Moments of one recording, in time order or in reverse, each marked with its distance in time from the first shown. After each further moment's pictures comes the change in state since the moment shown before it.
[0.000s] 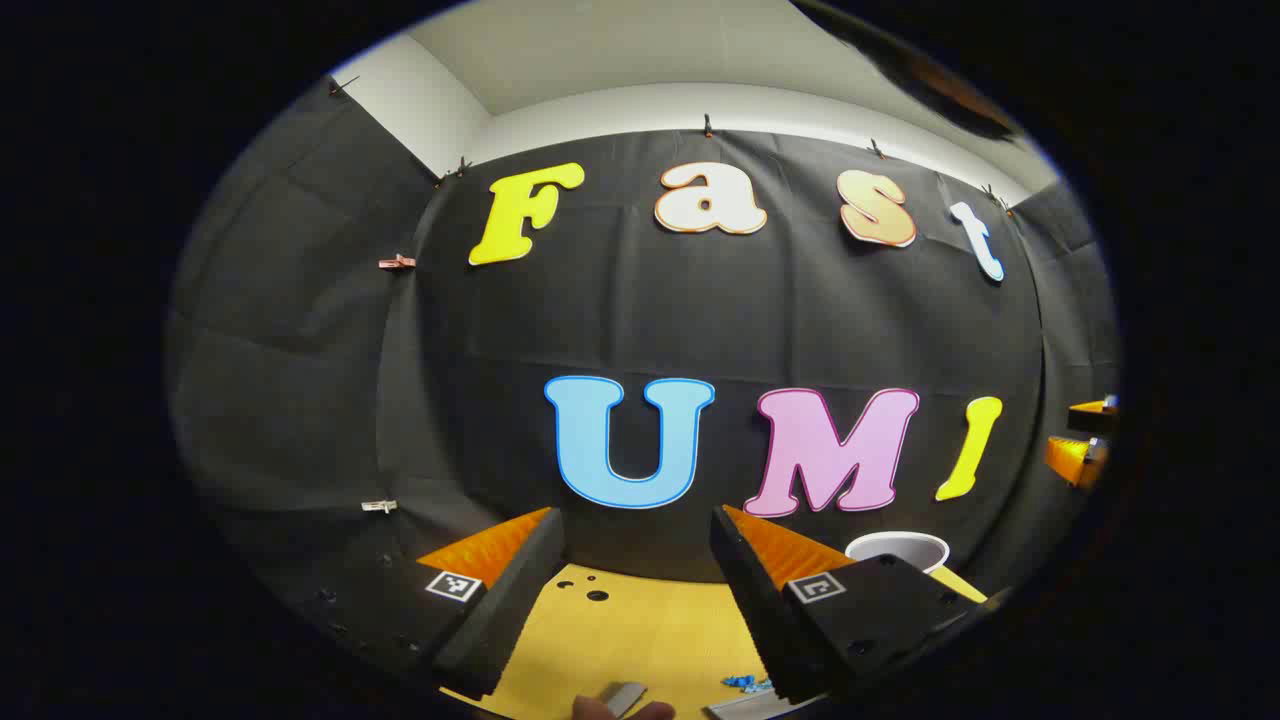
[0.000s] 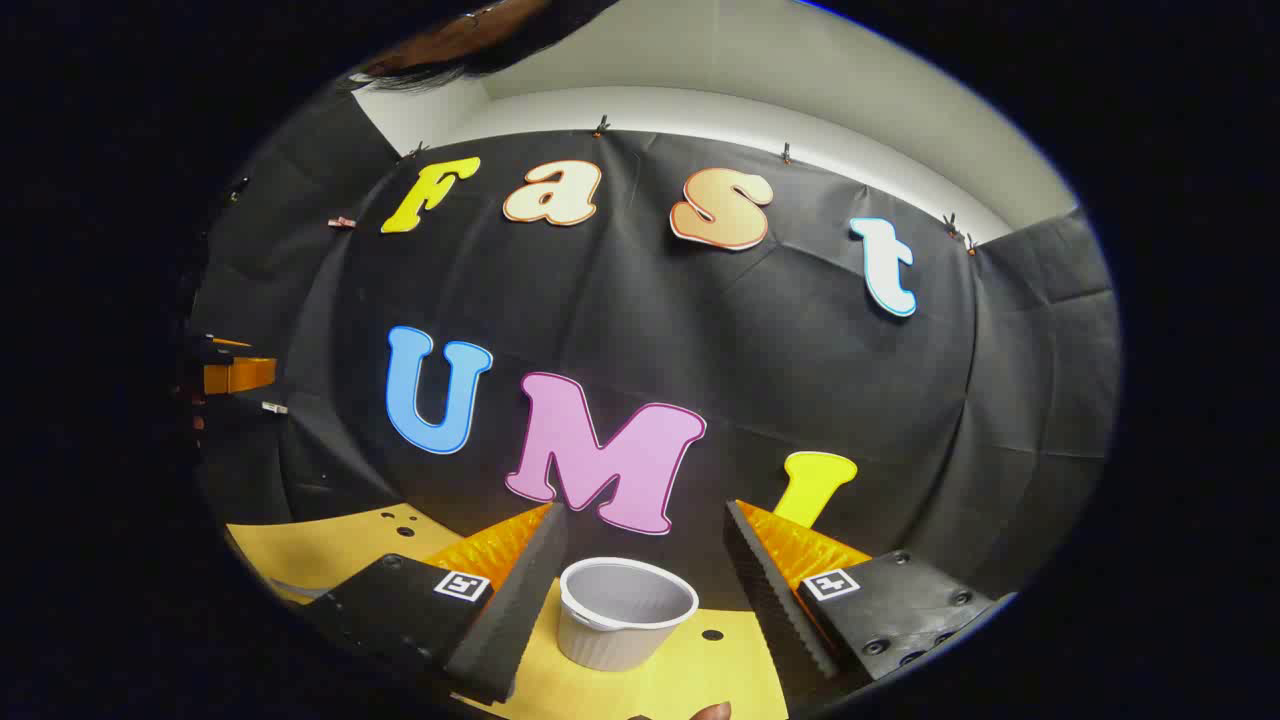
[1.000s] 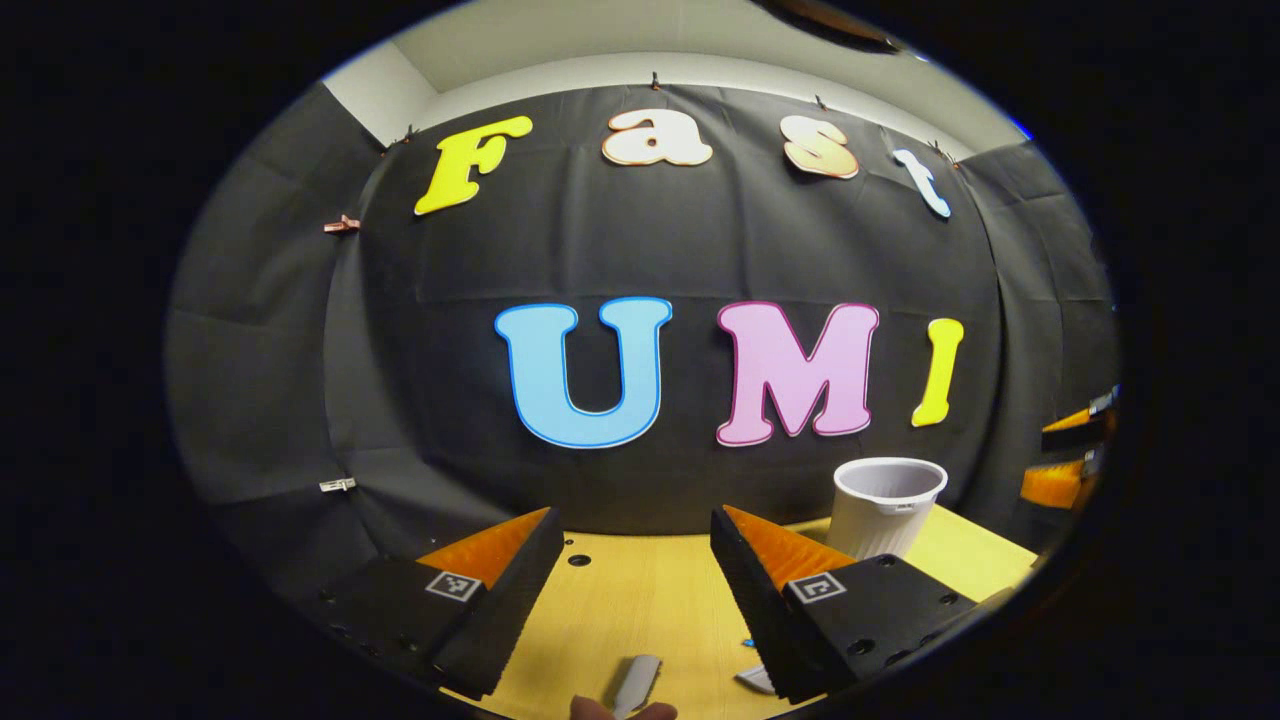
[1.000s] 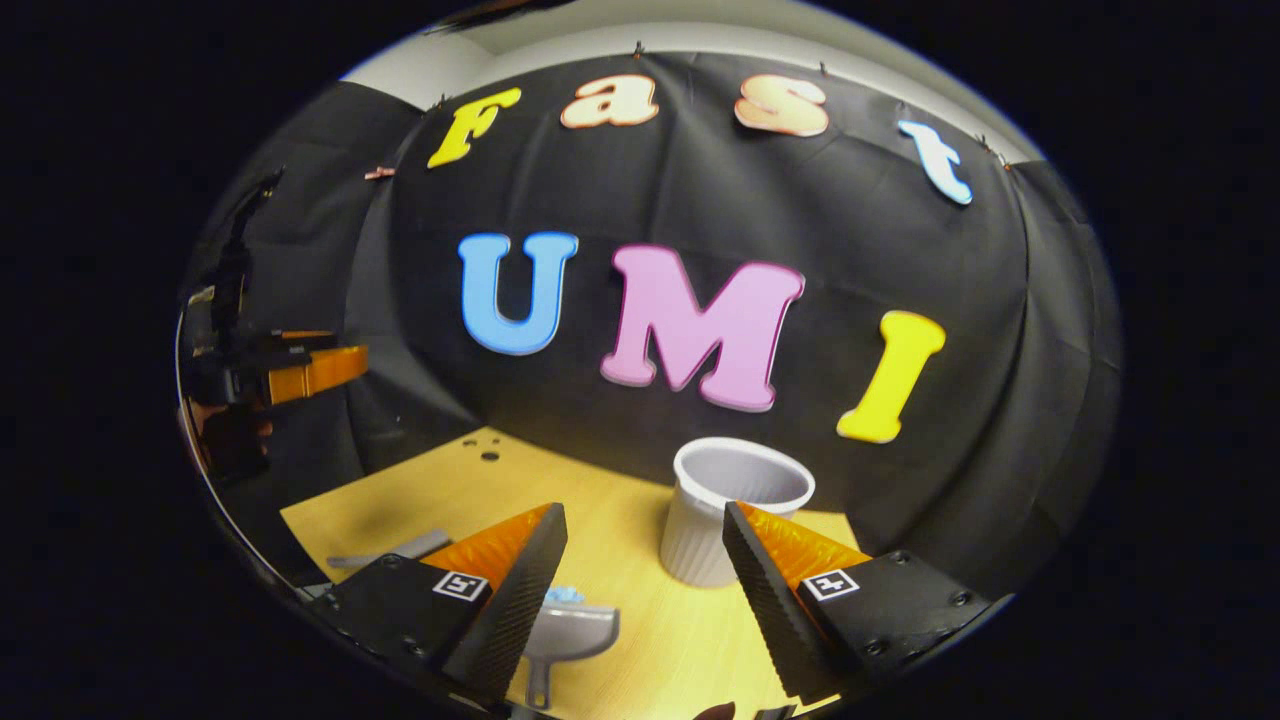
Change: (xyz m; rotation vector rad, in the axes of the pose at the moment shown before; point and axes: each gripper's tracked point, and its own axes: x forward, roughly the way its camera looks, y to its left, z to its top) left arm 0.007 0.001 -0.115 0.092 0.124 -0.146; right arm -0.062 0.138 -0.160 0.103 0.388 0.222
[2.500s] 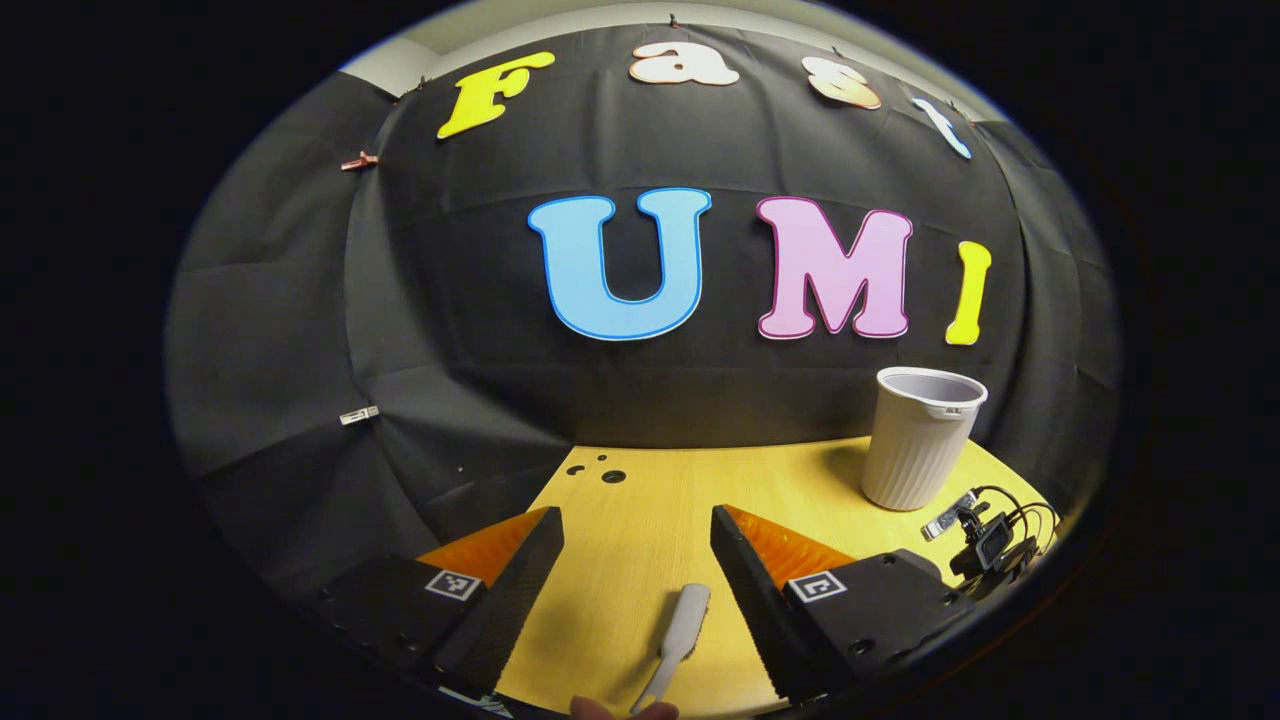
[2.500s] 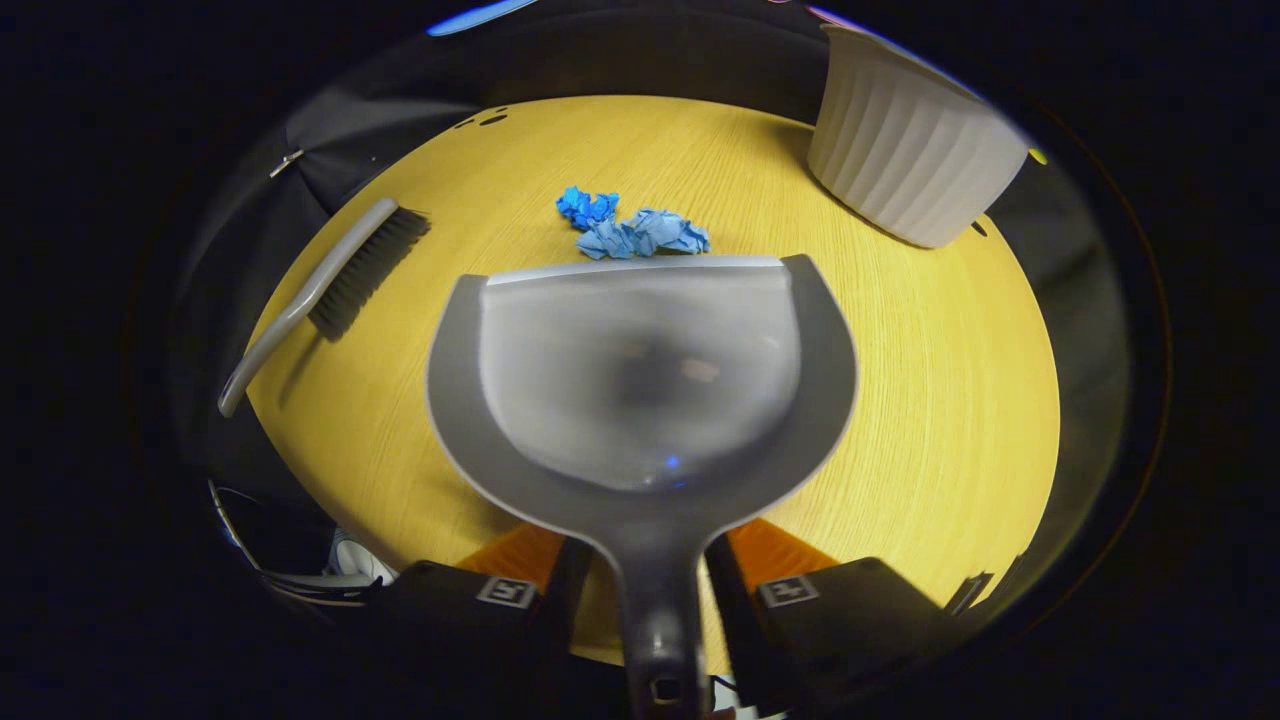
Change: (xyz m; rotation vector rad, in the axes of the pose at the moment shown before) left arm -0.005 0.047 -0.111 -0.005 0.207 0.073; right arm 0.094 0.115 -0.342 0.125 0.907 0.102
